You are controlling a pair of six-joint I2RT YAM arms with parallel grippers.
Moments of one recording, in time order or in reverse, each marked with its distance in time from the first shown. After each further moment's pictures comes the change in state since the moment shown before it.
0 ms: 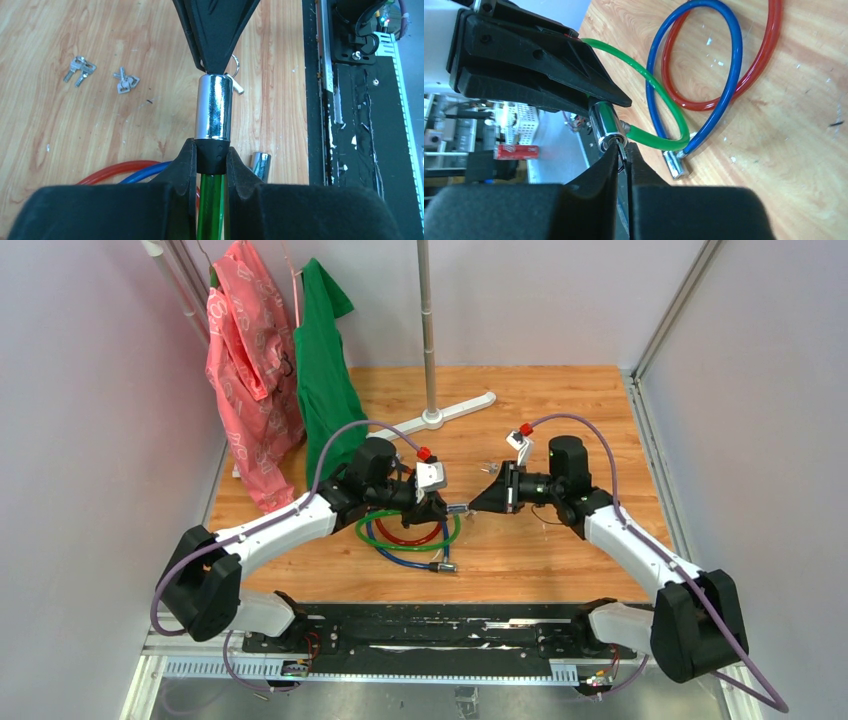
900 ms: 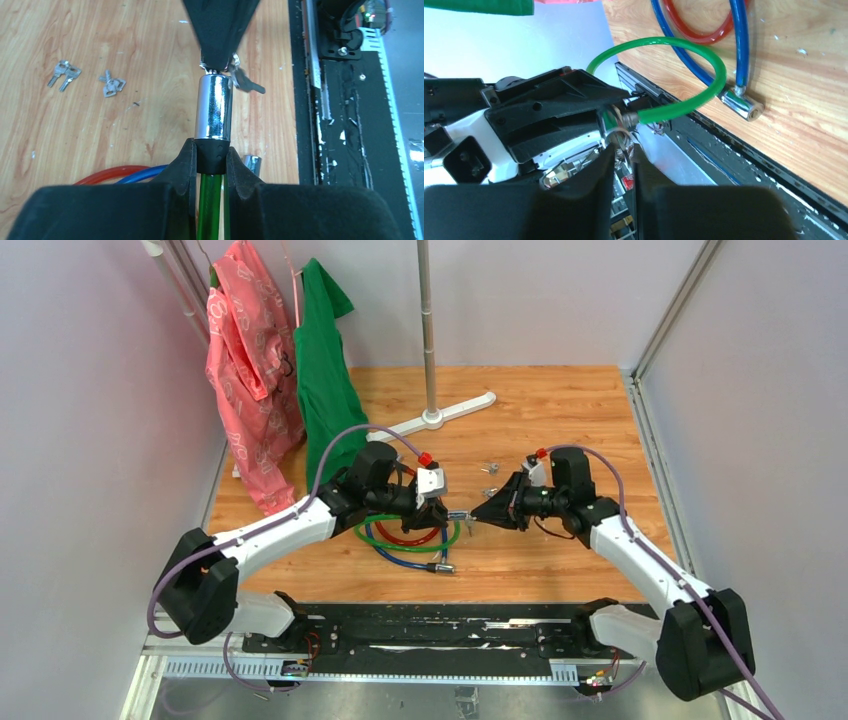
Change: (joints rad) left arm -0.020 -0.018 -0.015 -0.016 0.026 0.005; right arm -0.003 -0.079 -0.041 -0.179 0.098 0.660
